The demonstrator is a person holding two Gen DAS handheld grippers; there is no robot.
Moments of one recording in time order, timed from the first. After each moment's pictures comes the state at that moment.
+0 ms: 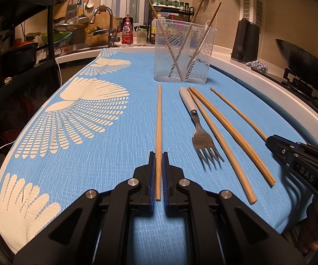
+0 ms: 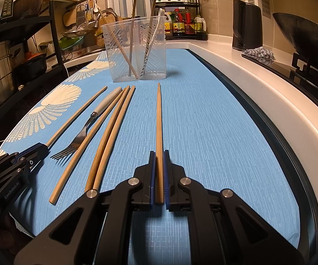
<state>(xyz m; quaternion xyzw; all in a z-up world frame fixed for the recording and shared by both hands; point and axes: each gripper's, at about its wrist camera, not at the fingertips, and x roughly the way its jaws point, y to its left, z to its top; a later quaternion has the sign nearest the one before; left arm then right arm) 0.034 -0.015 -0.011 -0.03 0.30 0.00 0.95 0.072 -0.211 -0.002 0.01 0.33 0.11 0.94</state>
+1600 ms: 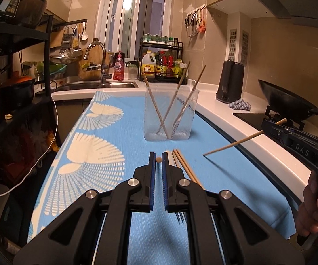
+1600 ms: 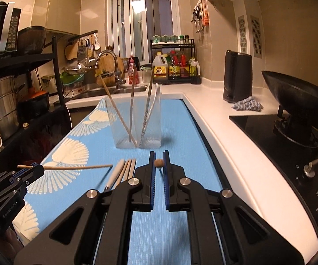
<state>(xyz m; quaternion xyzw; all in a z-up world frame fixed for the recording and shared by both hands) 0.024 -0.004 0.090 -0.03 0.20 -0.04 0.98 0.069 -0.220 0.125 0.01 0.21 0.09 0.97</state>
